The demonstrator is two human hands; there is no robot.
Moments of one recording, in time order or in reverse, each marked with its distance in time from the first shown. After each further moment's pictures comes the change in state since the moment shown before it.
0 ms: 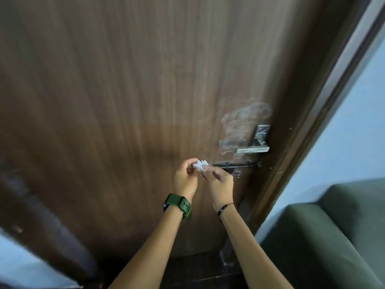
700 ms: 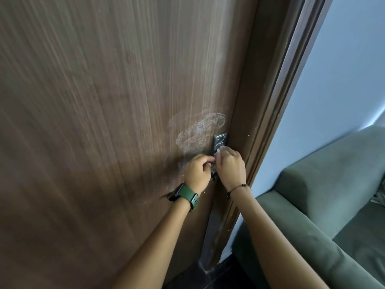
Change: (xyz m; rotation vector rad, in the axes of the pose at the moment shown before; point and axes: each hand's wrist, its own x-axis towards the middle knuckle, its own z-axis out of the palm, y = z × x) left_hand 0.071 0.030 0.124 0.366 -0.490 0.574; right_hand 0.114 -0.041 -0.089 -1.093 0.386 -0.410
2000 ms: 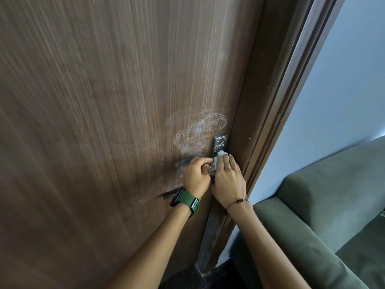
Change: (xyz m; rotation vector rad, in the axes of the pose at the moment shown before) left_hand -0.003 0.001 0.015 -0.022 0.112 -0.085; right_hand -0.017 0.004 -0.002 -0.300 -0.316 -0.080
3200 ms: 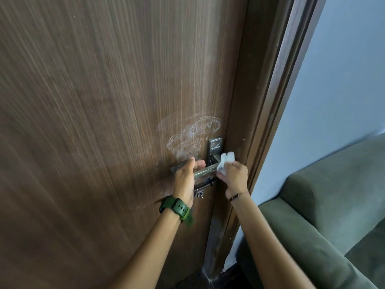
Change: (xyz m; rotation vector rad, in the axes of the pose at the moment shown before) left_hand -0.001 0.000 -0.006 -0.690 -0.075 -0.551; right_hand 0.022 0.015 0.004 1.437 0.098 0.848
